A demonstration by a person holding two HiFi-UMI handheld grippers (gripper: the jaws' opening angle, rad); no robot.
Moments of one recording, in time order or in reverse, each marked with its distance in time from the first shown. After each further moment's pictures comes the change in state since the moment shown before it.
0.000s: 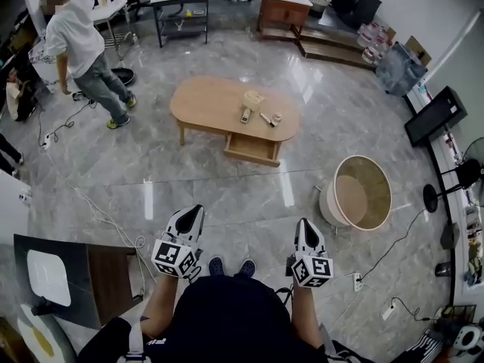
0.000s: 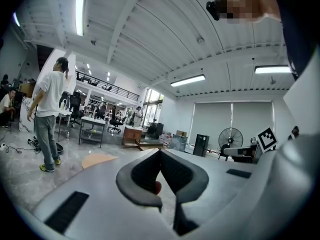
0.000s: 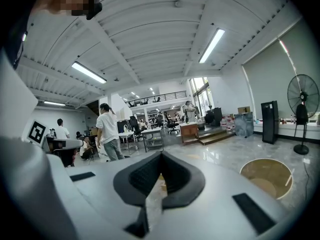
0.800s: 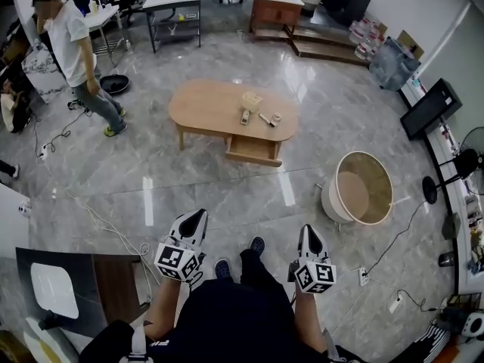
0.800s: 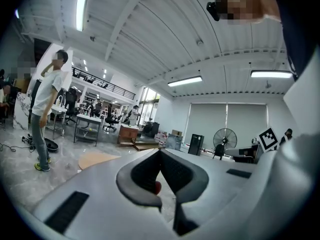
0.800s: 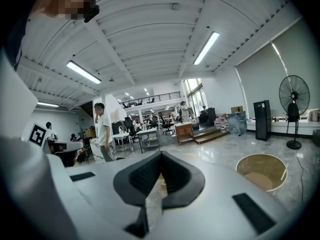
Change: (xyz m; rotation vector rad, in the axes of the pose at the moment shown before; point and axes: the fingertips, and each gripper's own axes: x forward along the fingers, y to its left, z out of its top) left arm -0.014 0.020 -0.007 -0.007 0.011 -0.065; right arm -0.020 0.027 -0.016 0.035 -0.014 -0.072
